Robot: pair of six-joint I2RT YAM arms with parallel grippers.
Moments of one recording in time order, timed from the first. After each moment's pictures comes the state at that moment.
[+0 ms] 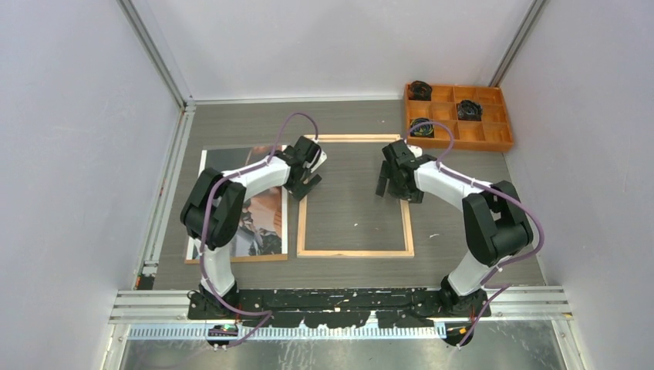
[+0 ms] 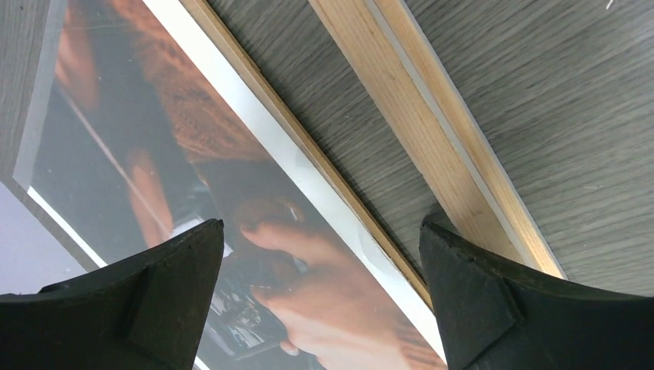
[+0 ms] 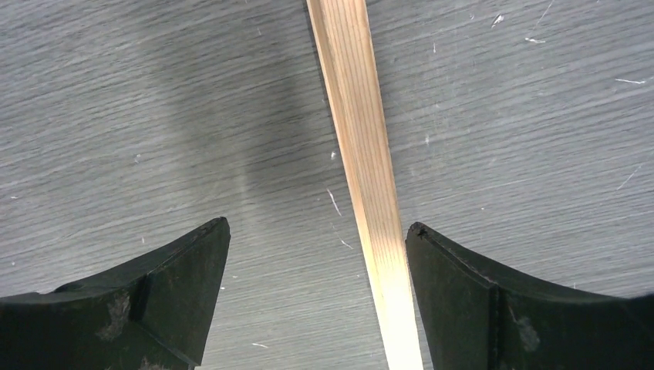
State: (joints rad) left arm -0.56 1.89 1.26 -0.49 -0.38 0.29; right arm 0.41 1.66 1.04 -0.56 0.26 0.61
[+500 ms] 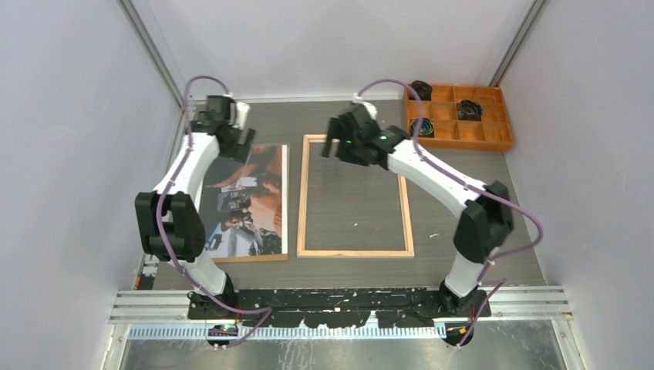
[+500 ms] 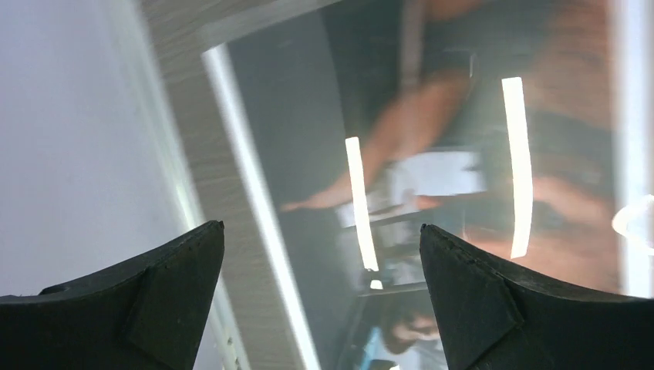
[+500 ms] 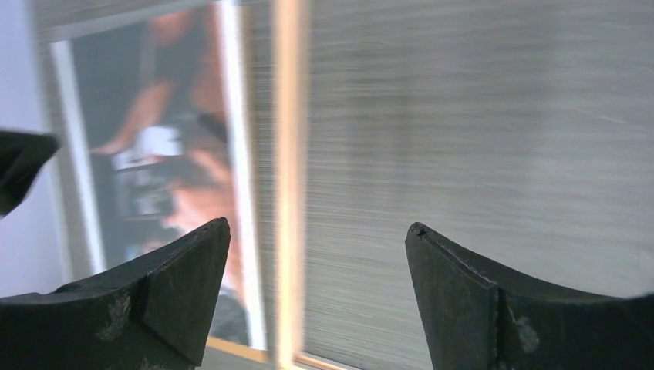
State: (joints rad) left arm -0.13 1.68 1.44 -0.71 -0.19 0.30; right arm 0.64 1.68 1.49 -0.61 0.19 0.74
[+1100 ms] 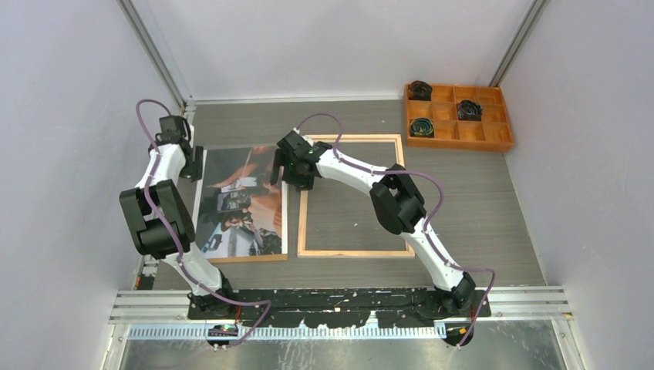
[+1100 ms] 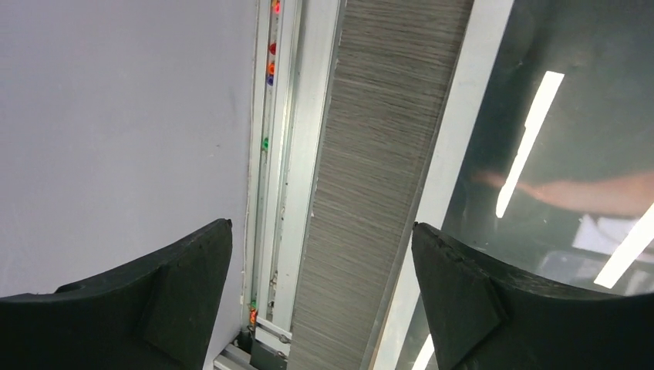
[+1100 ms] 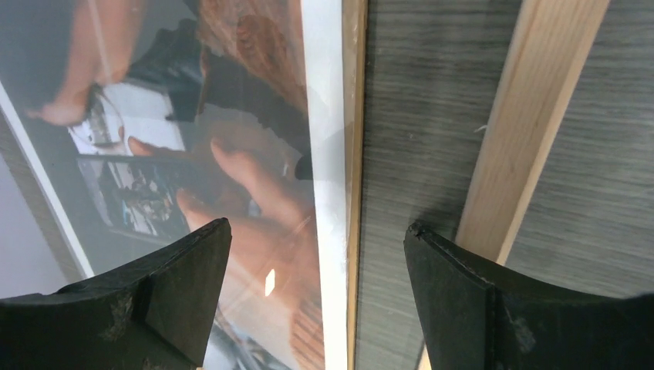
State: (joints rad) left arm 0.29 1.72 1.31 -0.59 -0.33 0.29; right arm 0.85 2.41 2.08 -0.60 0.00 0.90
